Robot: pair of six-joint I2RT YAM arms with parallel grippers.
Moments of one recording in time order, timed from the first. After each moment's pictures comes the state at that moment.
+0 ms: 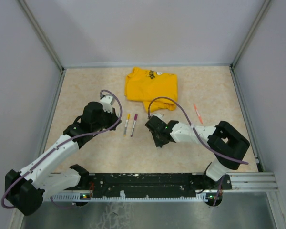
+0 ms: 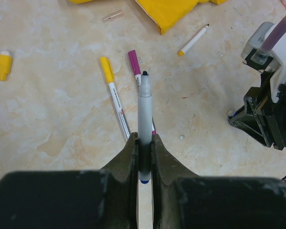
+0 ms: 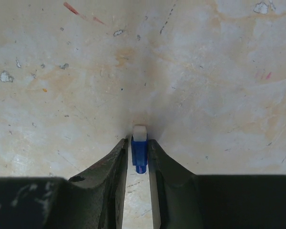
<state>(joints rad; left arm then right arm) -0.57 0.99 0.74 -0.30 0.04 -0.24 0.92 1.58 0.87 -0.46 0.21 0.51</state>
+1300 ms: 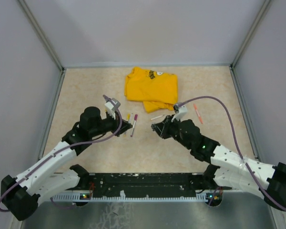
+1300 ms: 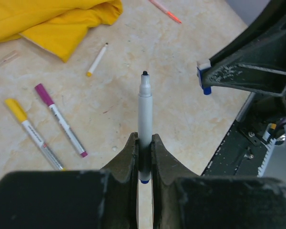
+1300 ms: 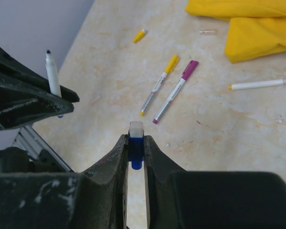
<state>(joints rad) -0.63 0.90 0.69 -0.14 0.32 -0.26 0.92 0.89 0.57 0.03 0.18 0.62</state>
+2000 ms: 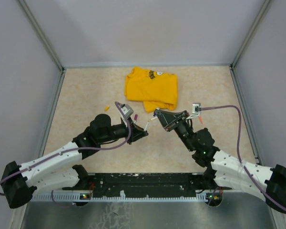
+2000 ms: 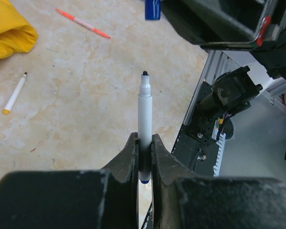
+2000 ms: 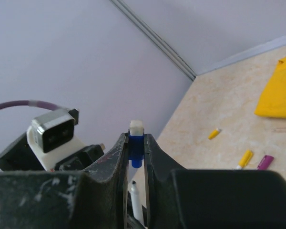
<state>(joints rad) -0.90 0.95 0.64 0.15 0.31 -0.38 0.92 0.81 0.36 0.75 0.30 0.77</state>
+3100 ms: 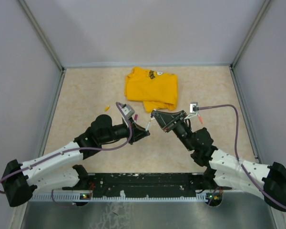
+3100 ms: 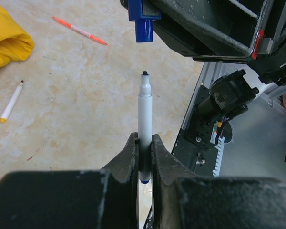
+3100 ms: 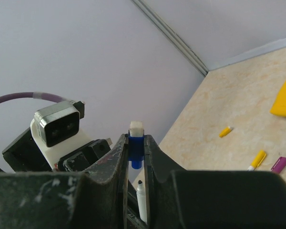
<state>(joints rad) -0.93 0.98 0.64 0.20 0.29 -0.38 0.92 0.84 0.36 0.84 0.23 0.78</state>
